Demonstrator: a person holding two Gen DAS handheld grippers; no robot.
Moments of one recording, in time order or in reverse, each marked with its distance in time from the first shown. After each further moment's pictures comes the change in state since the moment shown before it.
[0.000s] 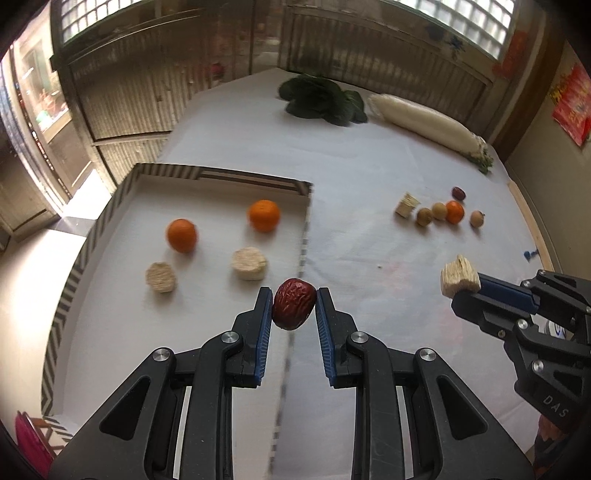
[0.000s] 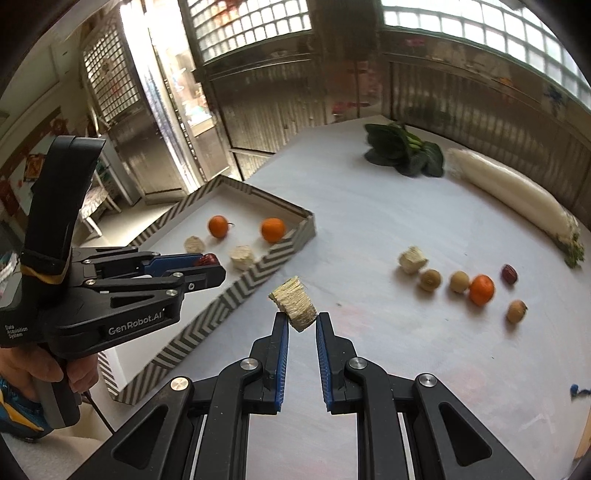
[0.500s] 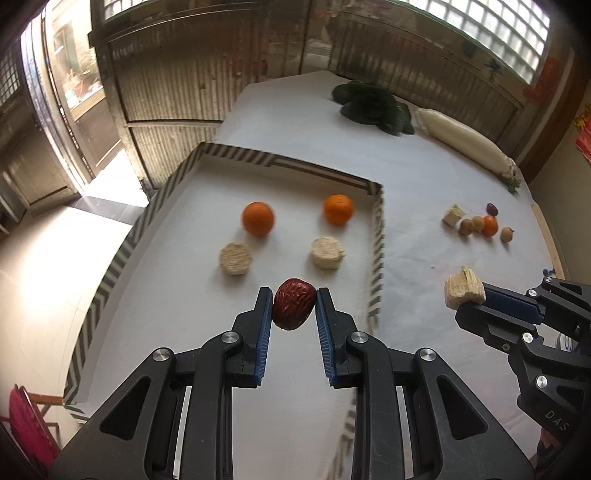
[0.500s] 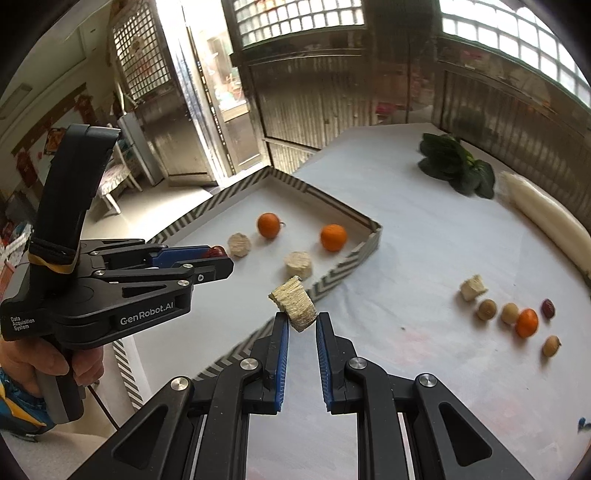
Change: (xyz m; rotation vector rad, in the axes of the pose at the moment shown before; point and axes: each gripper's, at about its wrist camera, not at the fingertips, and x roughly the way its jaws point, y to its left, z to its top) left arm -0.008 0.058 -0.016 -0.096 -0.005 0.060; right arm 0.026 0.051 0.018 -0.097 0.033 0.066
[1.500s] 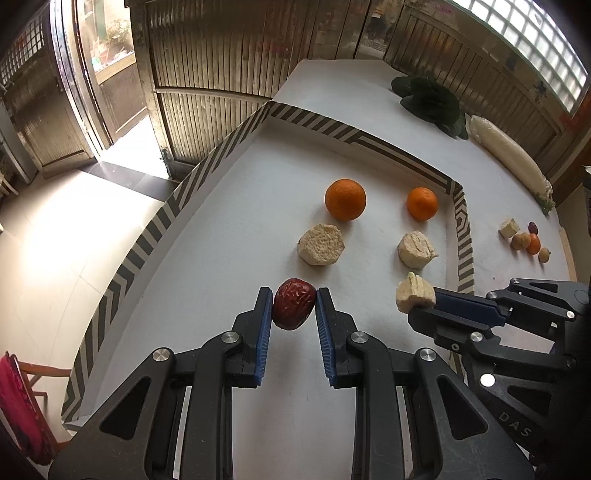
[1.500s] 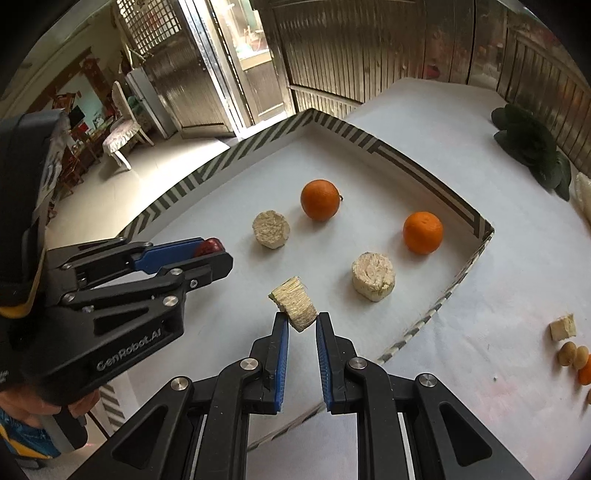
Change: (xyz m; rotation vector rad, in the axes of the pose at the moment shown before) left arm 0.037 0.061 -0.007 -0.116 0.044 0.036; right arm 0.104 0.031 0.035 -0.033 0.214 0.055
